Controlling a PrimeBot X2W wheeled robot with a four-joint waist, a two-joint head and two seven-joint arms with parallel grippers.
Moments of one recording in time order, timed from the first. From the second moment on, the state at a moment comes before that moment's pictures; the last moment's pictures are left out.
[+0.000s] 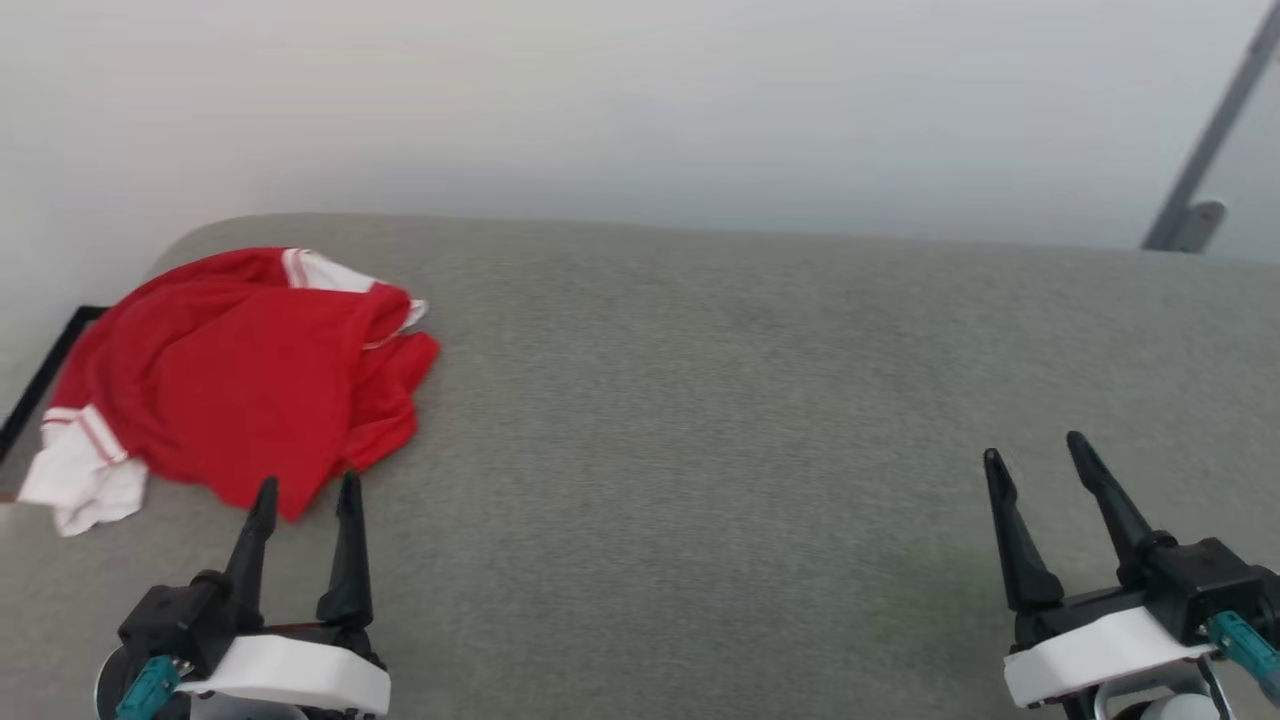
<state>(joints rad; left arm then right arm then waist) -0.01 0.09 0.04 0.14 -0.25 -0.13 -0.26 0.00 -0.17 0.03 0.10 0.17 0.13 -0.26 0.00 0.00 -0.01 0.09</state>
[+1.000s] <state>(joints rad) 0.03 0.06 0.20 0.20 -0.26 -0.10 -0.26 -0.06 -0.19 0.23 0.16 0.23 0.13 -0.26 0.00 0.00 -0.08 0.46</state>
